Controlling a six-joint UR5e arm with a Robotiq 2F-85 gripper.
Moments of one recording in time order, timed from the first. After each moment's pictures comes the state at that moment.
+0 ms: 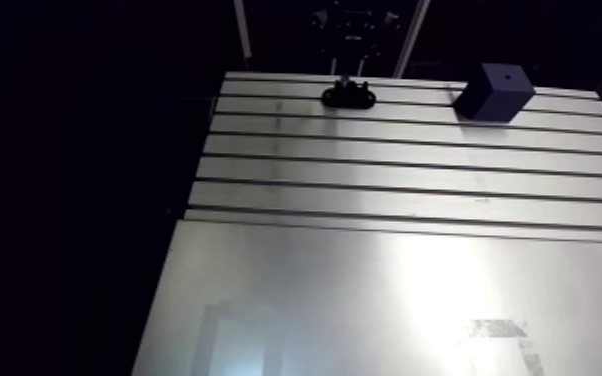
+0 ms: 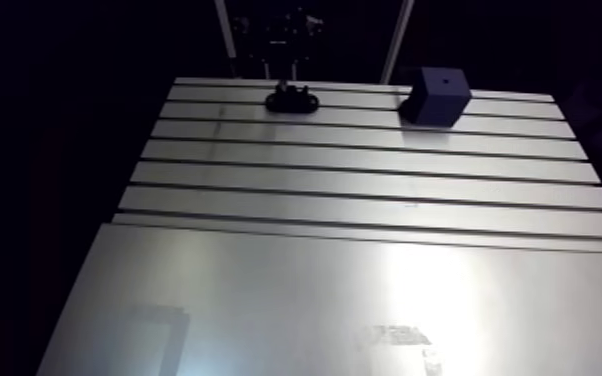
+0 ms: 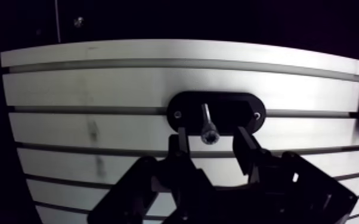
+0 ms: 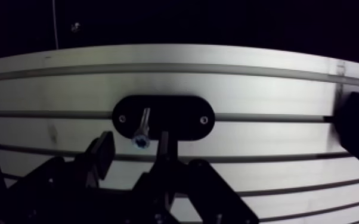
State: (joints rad) arm 0.04 -1.00 1.56 -2.20 -1.56 -1.56
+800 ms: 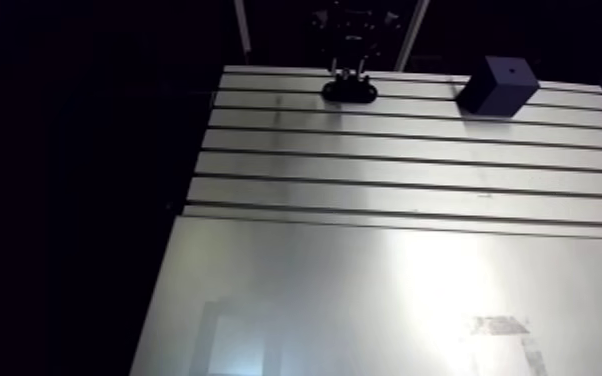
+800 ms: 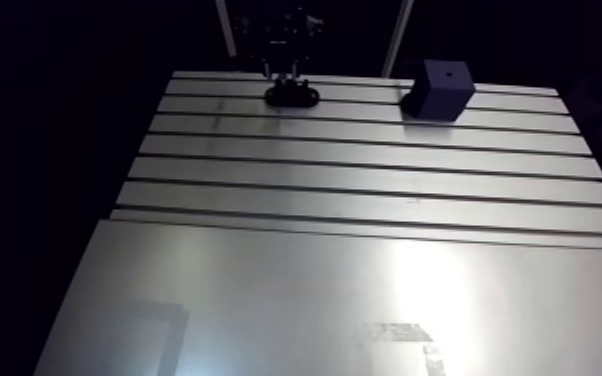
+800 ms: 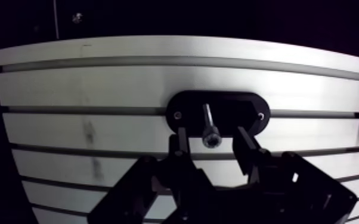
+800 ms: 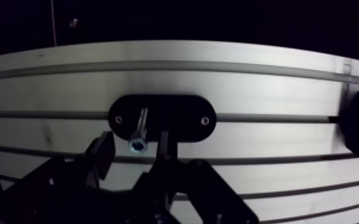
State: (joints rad) arm 0.04 -0.98 1.56 -2.20 -1.56 -1.56
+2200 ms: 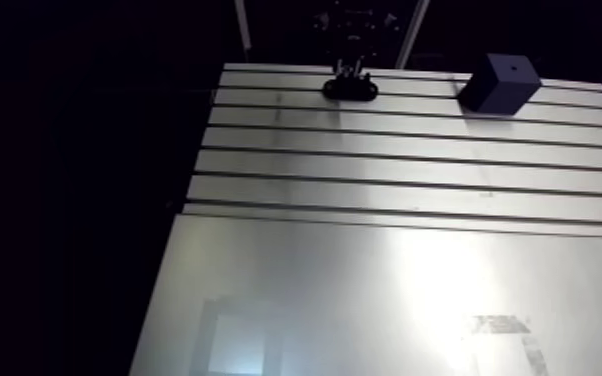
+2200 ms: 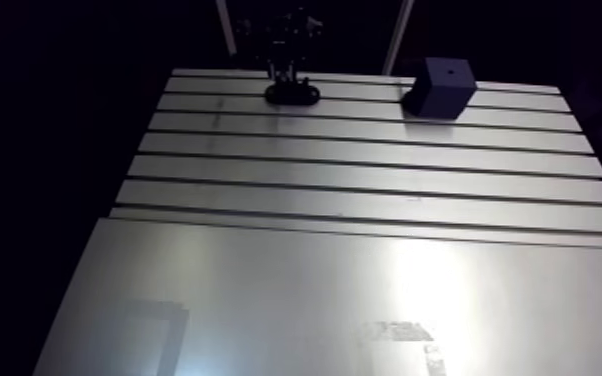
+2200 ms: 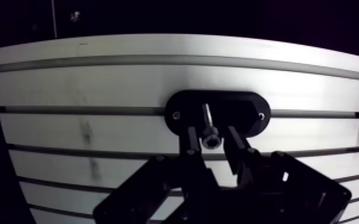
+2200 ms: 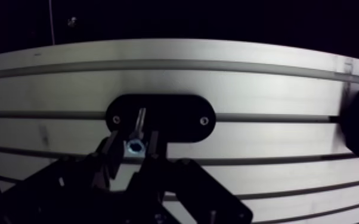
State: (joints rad) arm 0.04 -0.98 1.56 -2.19 -1.56 -1.56
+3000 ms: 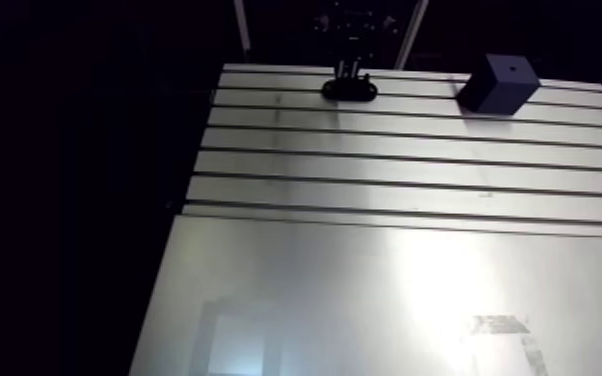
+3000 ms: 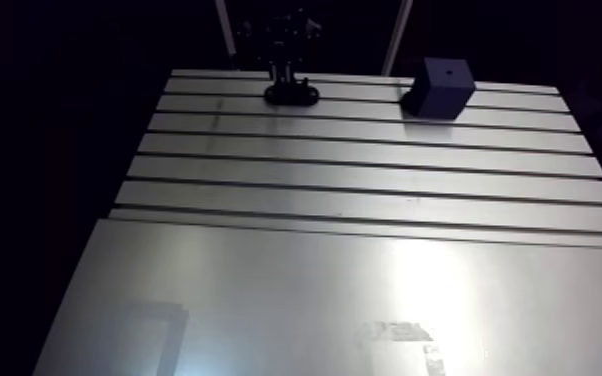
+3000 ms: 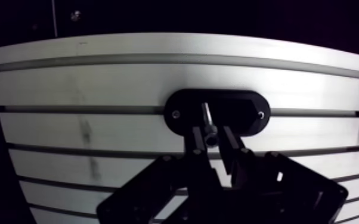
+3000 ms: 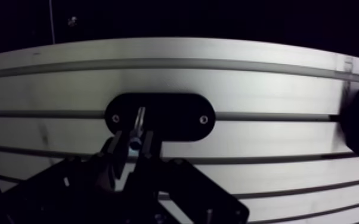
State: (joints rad) arm 0.03 -0.98 1.56 -2.19 -1.56 -1.56
